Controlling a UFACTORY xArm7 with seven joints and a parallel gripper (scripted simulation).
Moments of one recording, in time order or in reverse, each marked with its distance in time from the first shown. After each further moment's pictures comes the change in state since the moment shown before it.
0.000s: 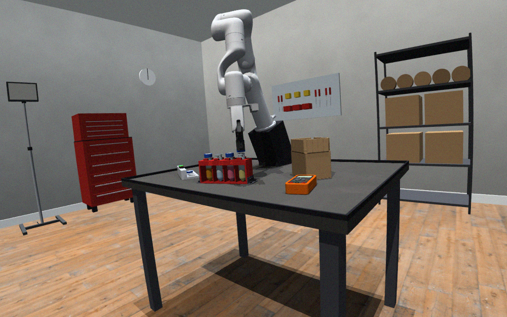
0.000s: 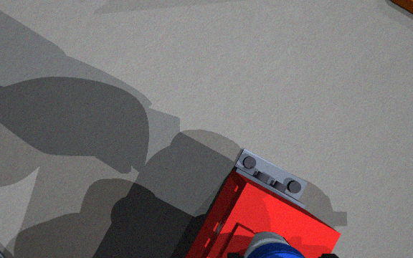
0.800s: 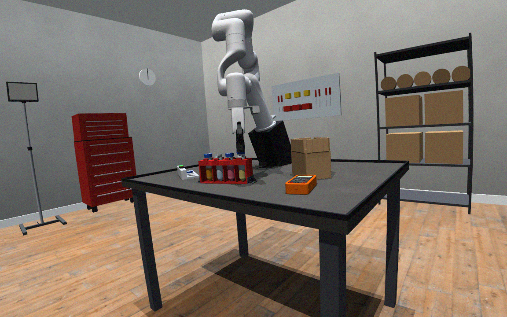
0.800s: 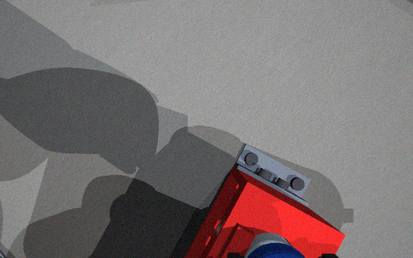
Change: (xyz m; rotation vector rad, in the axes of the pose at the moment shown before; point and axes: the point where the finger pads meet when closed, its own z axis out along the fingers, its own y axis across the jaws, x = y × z) arm 0.000 0.001 0.007 0.013 -0.023 0.000
